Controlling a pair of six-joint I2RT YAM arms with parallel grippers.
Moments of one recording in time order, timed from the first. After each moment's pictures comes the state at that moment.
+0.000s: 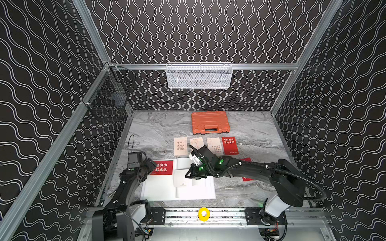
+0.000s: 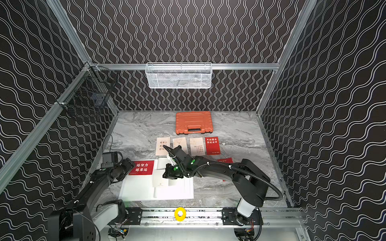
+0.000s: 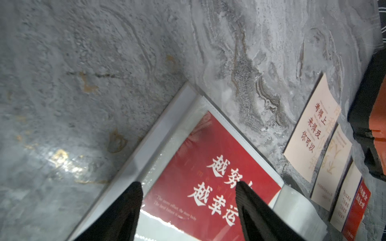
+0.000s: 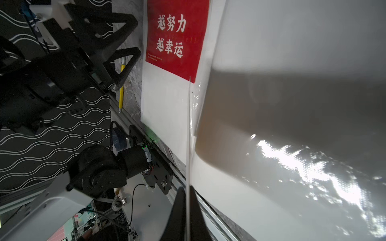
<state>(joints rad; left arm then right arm) 0.17 1.05 0.43 -0.40 0.14 -0.70 1.02 1.67 1.04 -0.20 -0.39 0.96</state>
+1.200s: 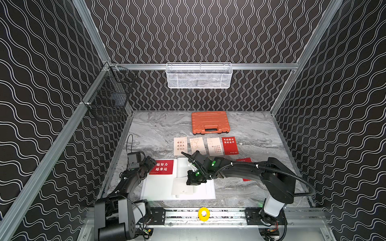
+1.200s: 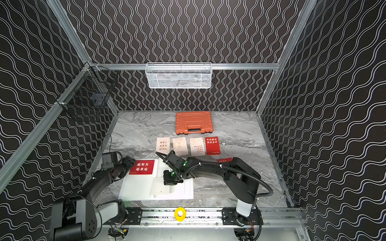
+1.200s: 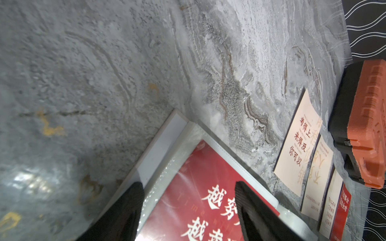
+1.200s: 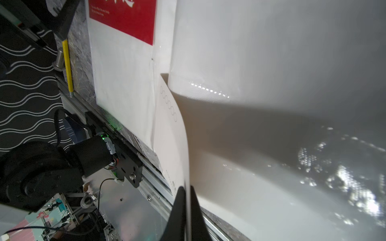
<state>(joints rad) 0.20 1.15 0.39 -0.17 0.20 -0.69 1.08 1.78 1.13 -0.39 -0.36 0.90</state>
